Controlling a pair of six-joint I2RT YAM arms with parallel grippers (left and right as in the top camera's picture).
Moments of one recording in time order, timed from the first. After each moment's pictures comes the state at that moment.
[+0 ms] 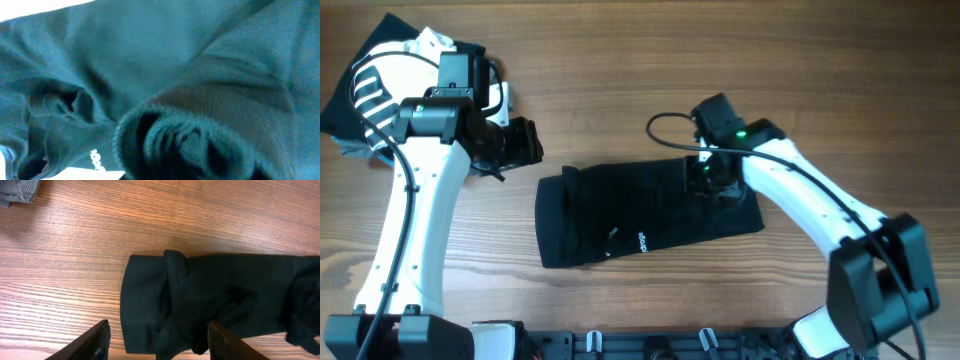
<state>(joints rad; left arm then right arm) -0.02 1.51 1.40 -1.20 0.16 -0.23 0.46 1.71 1.15 -0.86 -0.21 0.51</state>
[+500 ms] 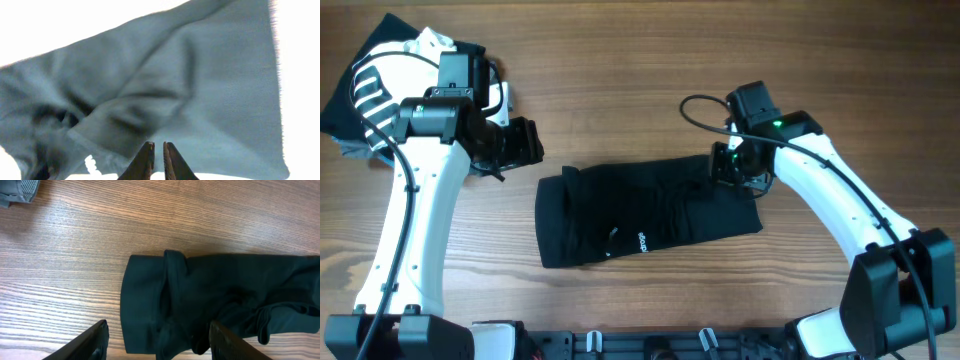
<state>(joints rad) -0.02 1.51 1.40 -1.20 0.16 -0.23 0.30 1.65 1.16 -0.92 -0.19 0.50</state>
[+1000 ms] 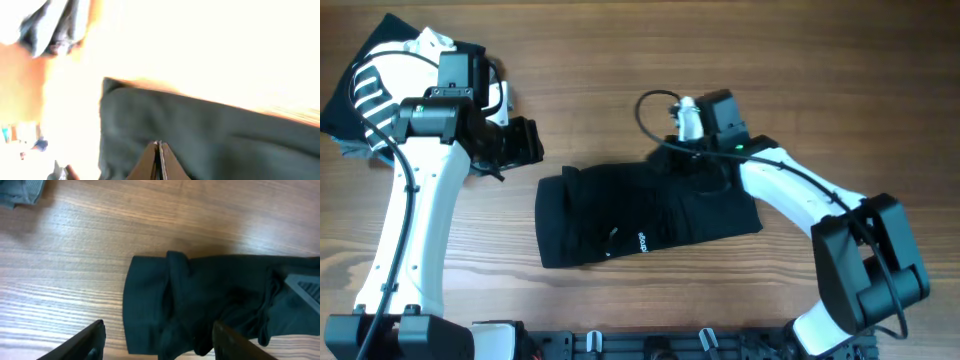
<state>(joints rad) -0.02 1.51 1.40 -1.21 0.14 -0.23 0.43 1.77 1.01 -0.18 -0.63 0.49</state>
